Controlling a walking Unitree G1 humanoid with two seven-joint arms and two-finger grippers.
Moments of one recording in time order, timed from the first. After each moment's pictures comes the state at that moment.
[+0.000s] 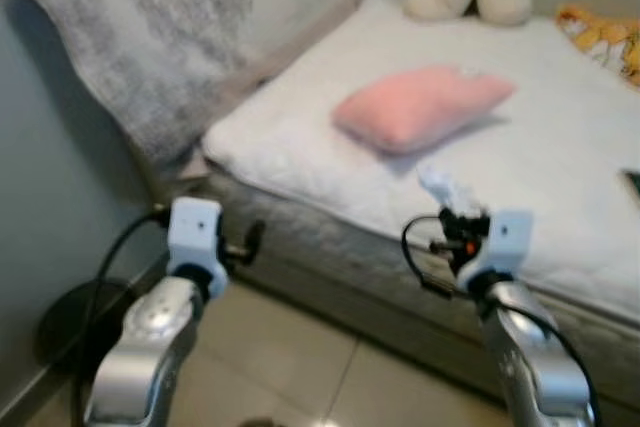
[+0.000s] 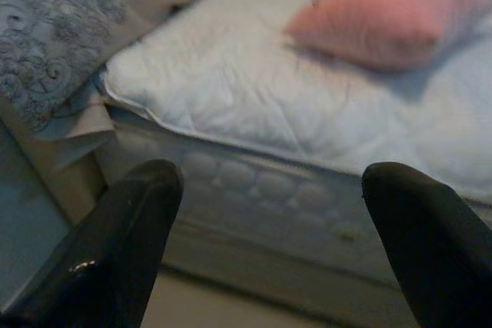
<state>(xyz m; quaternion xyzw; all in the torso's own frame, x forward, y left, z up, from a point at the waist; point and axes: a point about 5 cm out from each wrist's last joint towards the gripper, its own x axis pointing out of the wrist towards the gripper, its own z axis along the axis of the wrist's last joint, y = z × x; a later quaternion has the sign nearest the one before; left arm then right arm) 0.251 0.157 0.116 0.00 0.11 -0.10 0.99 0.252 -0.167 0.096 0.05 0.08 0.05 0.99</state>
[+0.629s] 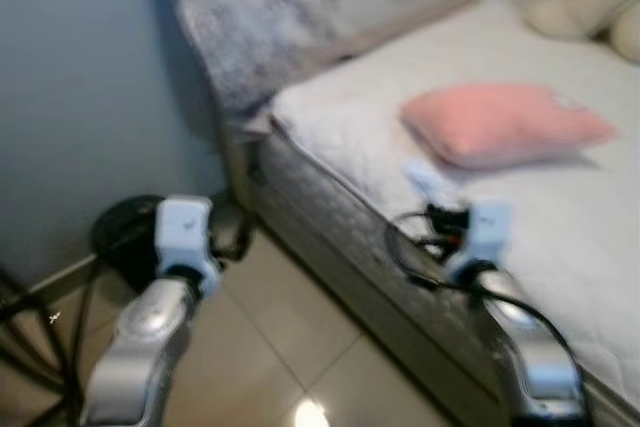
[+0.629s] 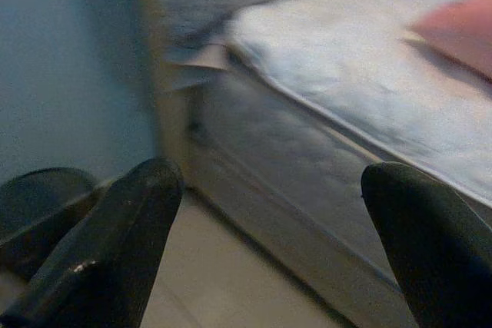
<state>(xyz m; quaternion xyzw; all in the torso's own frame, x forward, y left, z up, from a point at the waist) 0.247 0.174 0.107 -0.01 0.12 -0.05 0.99 0.267 -0.150 0.100 0.05 0.07 0.11 0.99</state>
